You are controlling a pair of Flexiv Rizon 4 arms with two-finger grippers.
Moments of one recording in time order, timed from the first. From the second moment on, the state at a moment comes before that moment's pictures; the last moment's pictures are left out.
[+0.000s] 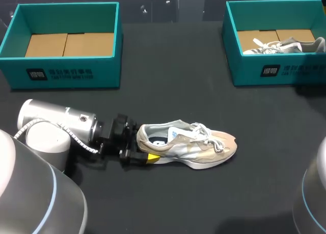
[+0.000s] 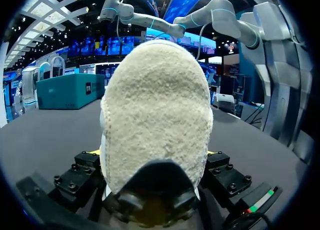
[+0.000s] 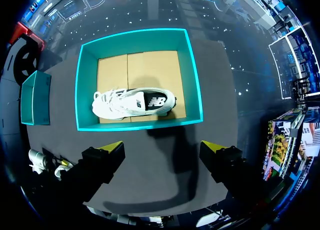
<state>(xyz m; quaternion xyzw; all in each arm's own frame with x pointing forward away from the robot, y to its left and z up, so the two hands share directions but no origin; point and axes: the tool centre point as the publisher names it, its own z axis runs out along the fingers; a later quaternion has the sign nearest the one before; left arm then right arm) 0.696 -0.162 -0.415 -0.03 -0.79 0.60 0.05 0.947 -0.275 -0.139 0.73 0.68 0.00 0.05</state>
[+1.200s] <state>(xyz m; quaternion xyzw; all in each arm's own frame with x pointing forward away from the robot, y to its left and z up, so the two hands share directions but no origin) 0.696 -0.162 -0.415 -0.03 -0.79 0.60 0.05 0.826 -0.102 -0.123 0.74 0.67 0.00 0.03</state>
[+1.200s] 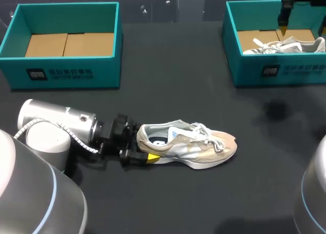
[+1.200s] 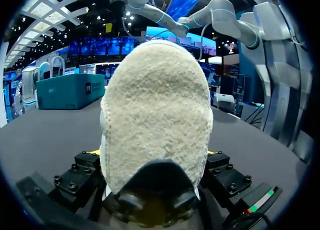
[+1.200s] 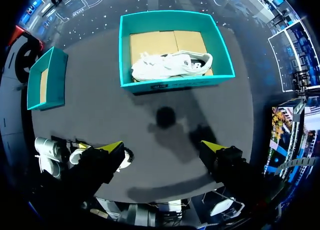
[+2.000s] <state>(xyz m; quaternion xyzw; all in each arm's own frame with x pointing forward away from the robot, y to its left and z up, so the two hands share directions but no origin) 0.696 -0.162 -0.415 -0.03 -0.79 0.60 0.05 0.754 0.002 -0.144 0.76 0.65 -0.01 0.05</state>
